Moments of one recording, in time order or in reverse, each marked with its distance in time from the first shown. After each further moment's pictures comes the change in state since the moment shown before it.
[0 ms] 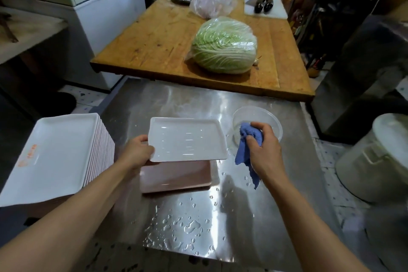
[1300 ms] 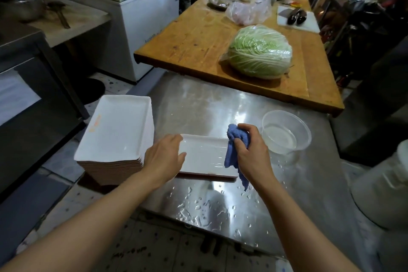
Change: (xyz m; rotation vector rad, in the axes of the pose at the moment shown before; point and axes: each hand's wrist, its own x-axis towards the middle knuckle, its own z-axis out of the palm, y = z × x) left_hand -0.070 -0.028 -0.053 1.029 0.156 0.539; right_hand -0.068 -0.058 0.078 -0.059 -0.194 -0.074
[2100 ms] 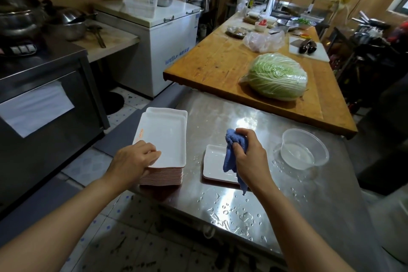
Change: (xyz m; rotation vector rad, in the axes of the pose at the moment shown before) left_hand -0.064 -0.139 -0.086 0.326 0.188 0.428; right_hand -0.046 -0.074 0.056 -0.001 -0.043 -0.130
